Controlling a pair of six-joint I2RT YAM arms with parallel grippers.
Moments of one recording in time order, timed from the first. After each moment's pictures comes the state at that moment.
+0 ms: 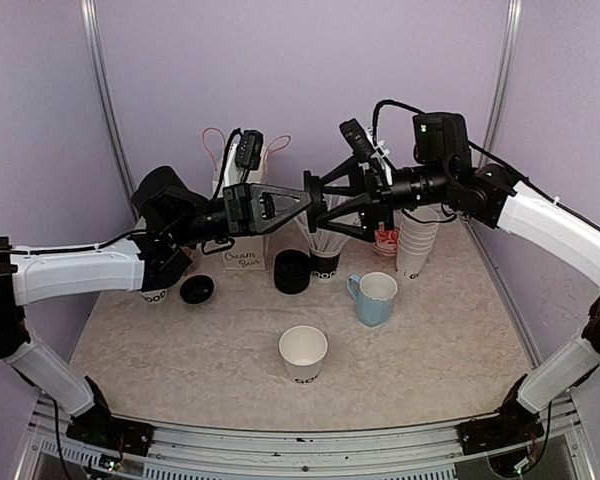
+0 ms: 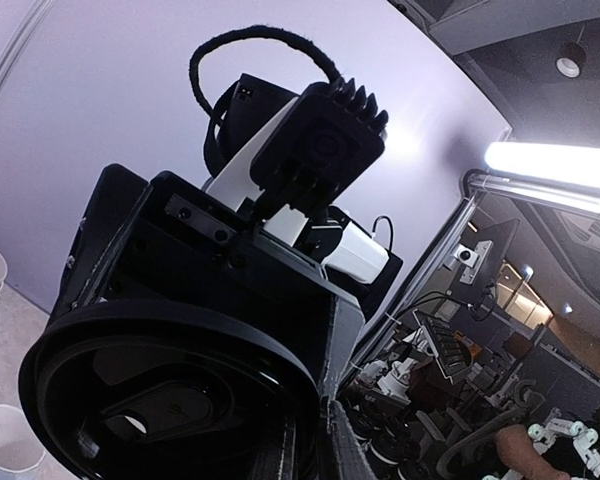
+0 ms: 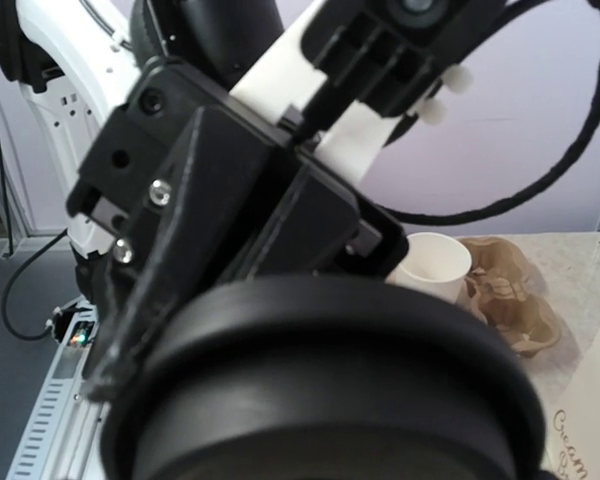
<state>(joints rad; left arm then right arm) -0.82 1.51 1.07 0.86 0.76 -0.92 0.74 1.48 1.51 -0.30 -0.83 -0.21</state>
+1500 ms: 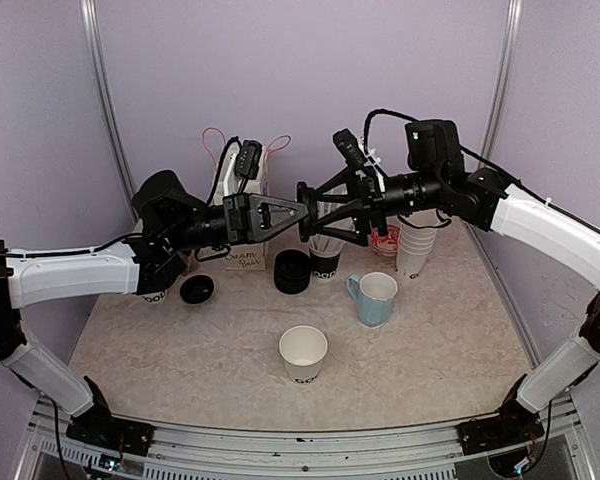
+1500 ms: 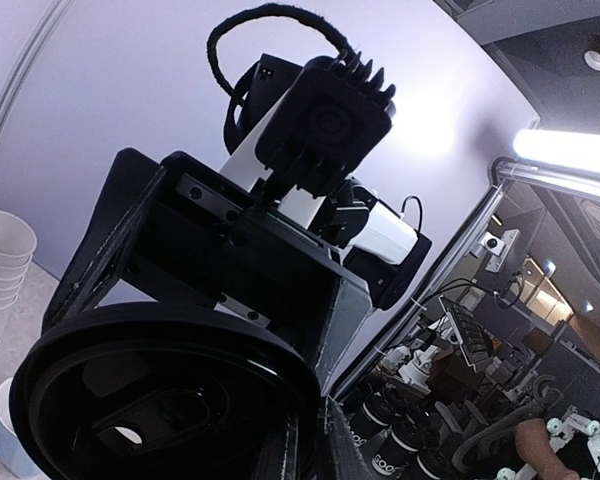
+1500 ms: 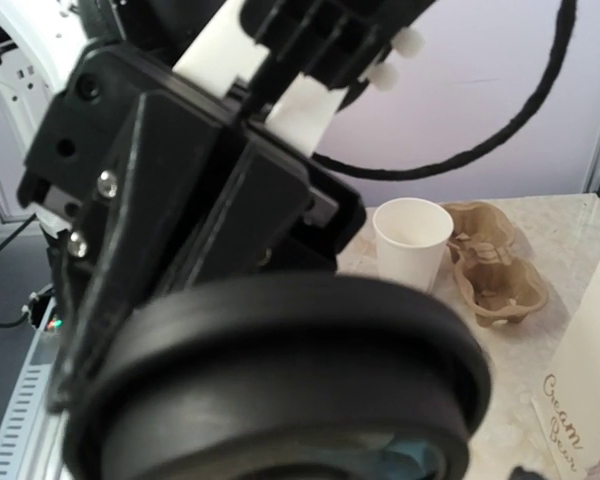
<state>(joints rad) -0.80 1.48 1.03 0.78 0.75 -0.85 0.74 1.51 1.49 -0.30 -0.78 -0.22</state>
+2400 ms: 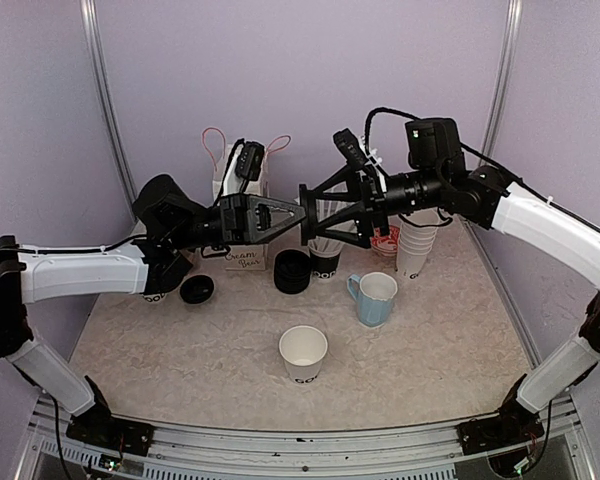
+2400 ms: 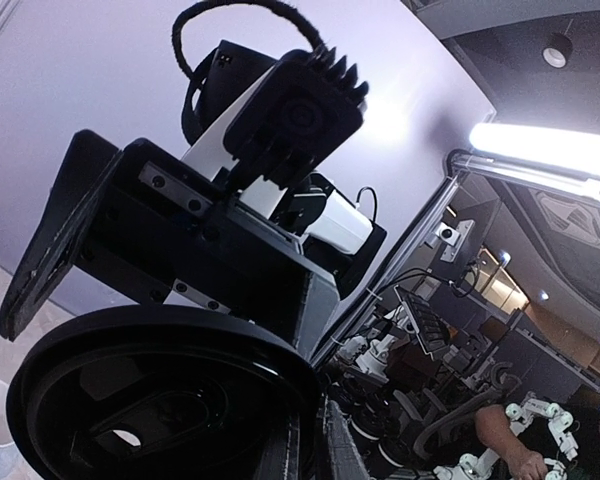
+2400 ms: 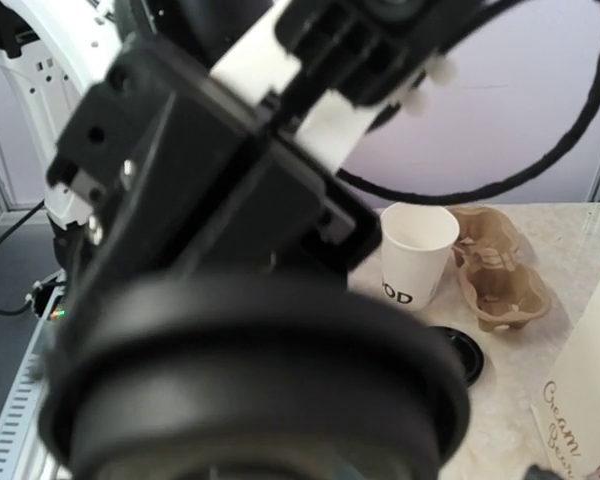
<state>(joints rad) -0.79 1.53 1.03 0.94 0.86 -0.98 0.74 1.51 1.51 -0.33 -0.80 -0.26</state>
